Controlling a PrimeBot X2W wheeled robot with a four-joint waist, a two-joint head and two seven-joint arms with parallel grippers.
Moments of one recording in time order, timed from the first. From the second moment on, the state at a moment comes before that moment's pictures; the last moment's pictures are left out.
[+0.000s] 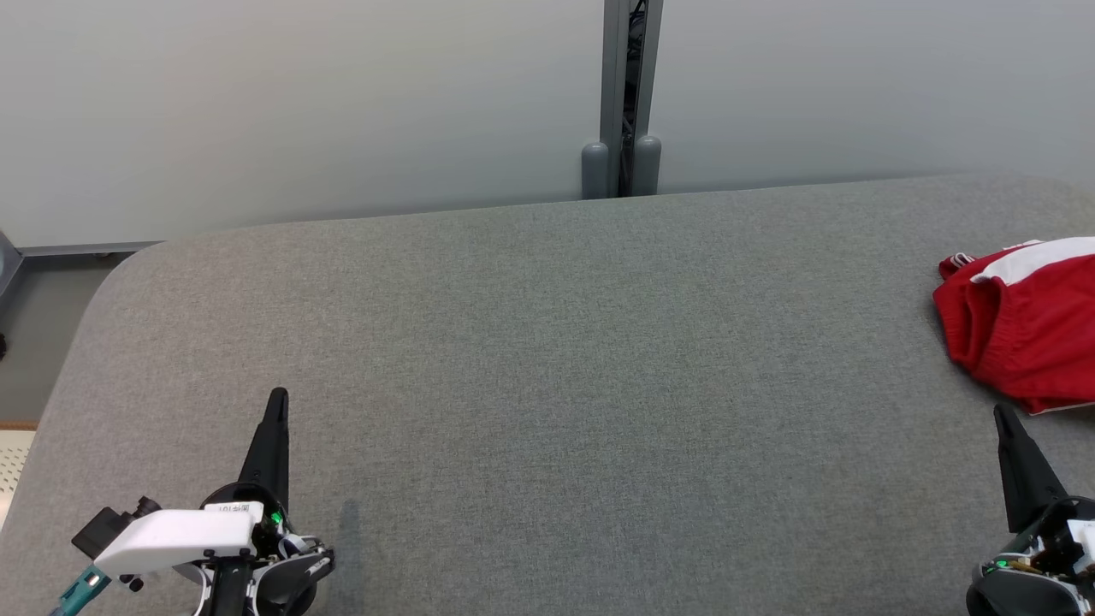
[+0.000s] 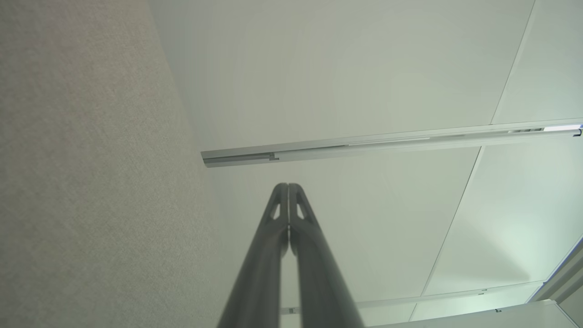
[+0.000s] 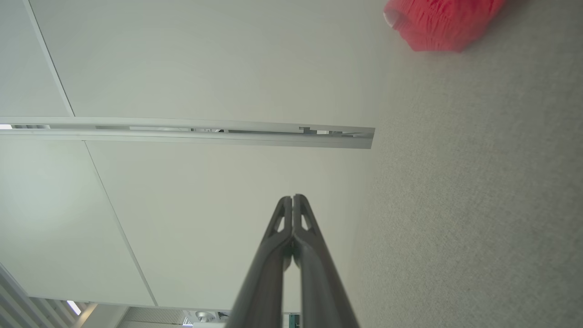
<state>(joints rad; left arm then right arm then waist) -0.10 0.06 -0.03 0.24 -1.64 -0.13 0.02 -0.05 -0.05 -0.24 0.19 1.61 0.13 0.20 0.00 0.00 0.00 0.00</state>
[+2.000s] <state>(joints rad) -0.10 0.05 -0.02 0.24 -1.63 -0.13 0.03 -0.05 -0.05 -0.24 0.19 1.61 0.13 0.20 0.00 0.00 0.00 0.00</state>
